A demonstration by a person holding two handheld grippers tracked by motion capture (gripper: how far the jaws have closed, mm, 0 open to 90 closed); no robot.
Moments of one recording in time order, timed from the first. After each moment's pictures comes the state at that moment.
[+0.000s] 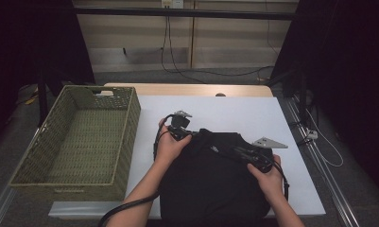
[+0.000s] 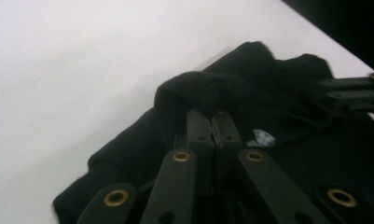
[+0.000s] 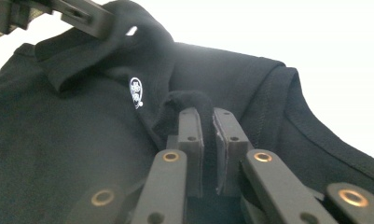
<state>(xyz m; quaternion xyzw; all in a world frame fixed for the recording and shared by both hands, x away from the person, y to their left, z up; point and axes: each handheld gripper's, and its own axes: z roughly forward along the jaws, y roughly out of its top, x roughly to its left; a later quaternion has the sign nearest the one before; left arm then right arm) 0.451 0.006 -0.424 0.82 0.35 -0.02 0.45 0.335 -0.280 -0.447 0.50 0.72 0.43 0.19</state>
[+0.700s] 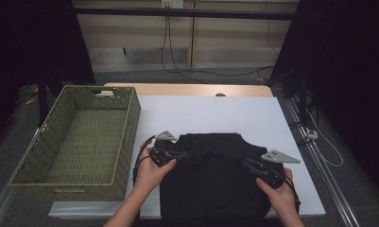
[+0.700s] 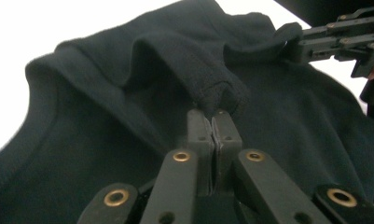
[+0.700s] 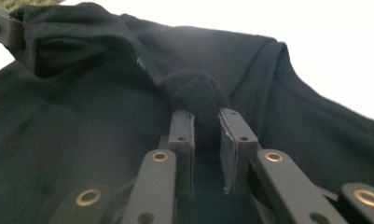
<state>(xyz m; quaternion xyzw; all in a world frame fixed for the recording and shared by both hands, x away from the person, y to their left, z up) 0.372 0.053 -0.426 0.83 0.33 -0.04 0.46 0.285 -0.290 -0.439 0.50 0.73 0.42 0.20</state>
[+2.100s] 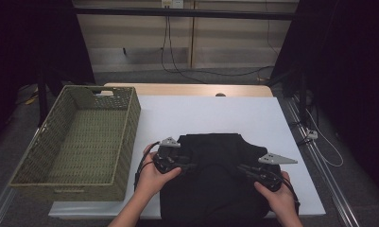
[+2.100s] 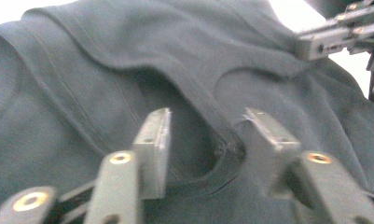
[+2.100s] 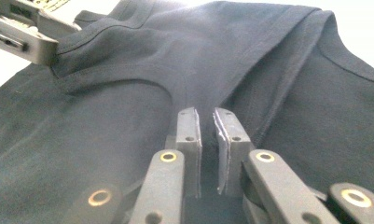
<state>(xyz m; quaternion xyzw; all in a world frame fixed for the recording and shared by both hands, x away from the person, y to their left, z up) 0.365 0.042 -0.439 0.83 0.33 -0.06 0.44 0.280 -0.282 -0.438 0.50 0.74 0.43 0.14</state>
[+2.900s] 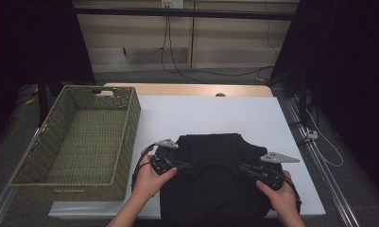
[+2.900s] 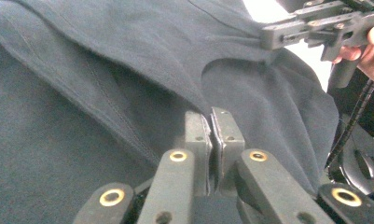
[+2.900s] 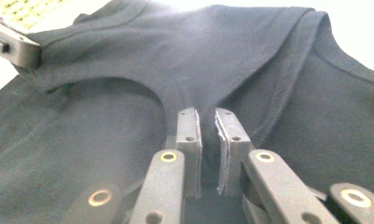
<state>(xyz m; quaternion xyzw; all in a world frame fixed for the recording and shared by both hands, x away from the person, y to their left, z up) 0.359 0.053 -0.425 0.84 0.31 -0.09 0.44 0.283 -0.290 -0.438 0.50 0.74 0.44 0.14</state>
